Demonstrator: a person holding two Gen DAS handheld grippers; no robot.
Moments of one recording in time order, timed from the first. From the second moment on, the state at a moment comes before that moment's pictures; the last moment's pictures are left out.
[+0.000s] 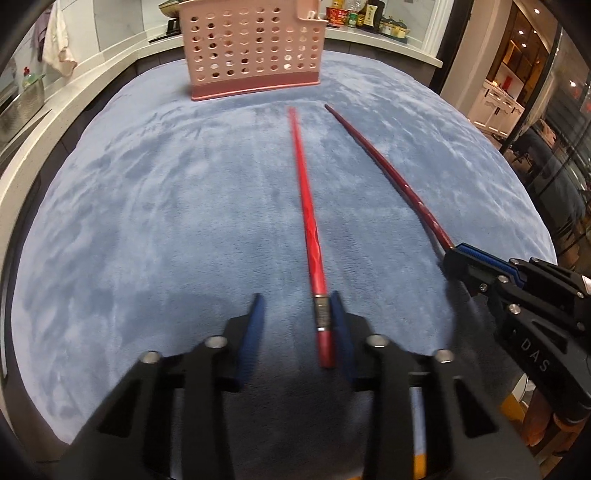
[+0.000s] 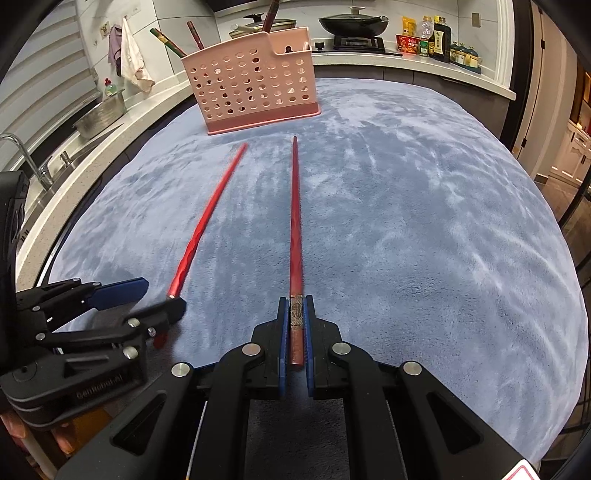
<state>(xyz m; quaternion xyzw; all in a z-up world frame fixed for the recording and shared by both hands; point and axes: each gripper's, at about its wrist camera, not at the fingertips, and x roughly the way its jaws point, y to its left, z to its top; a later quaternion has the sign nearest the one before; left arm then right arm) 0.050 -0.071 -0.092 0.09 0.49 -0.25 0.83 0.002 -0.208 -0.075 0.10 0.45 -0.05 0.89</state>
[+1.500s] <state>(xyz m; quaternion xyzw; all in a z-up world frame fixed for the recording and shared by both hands) 0.131 -0.006 0.106 -0.02 0.29 -0.19 0.94 0.042 -0.245 0.107 0.12 0.24 -0.04 0.96</state>
